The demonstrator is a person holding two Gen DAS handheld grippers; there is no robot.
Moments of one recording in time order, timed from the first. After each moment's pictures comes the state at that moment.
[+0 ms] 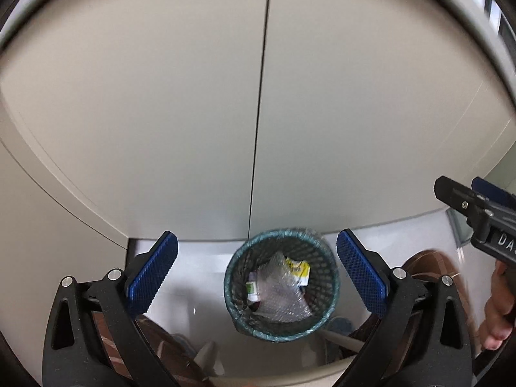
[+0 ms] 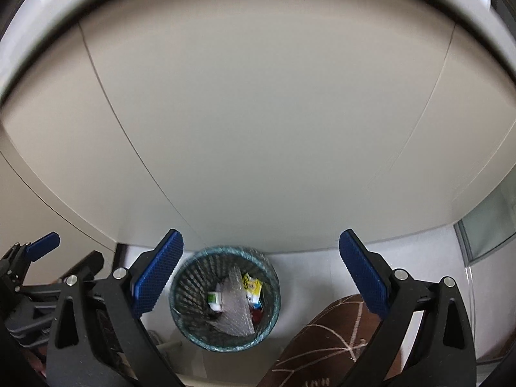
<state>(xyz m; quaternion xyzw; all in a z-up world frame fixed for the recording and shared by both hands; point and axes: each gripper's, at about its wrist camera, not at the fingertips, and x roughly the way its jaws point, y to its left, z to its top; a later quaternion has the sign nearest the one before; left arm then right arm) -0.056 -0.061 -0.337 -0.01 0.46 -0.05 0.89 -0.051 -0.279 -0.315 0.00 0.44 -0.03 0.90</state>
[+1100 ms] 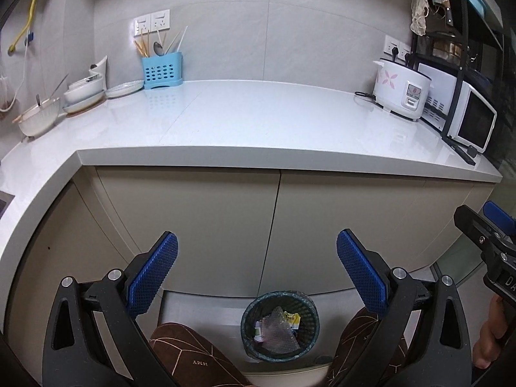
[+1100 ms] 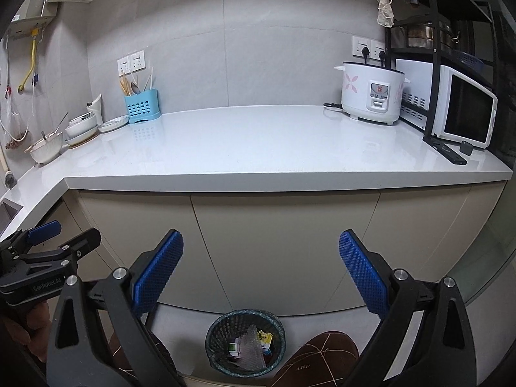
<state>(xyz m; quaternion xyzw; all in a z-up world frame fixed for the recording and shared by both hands) -0.153 -0.032 -0.084 -0.02 0.32 -0.02 0.95 -0.171 -0.247 -0.070 -0.01 0.27 0.00 0.96</state>
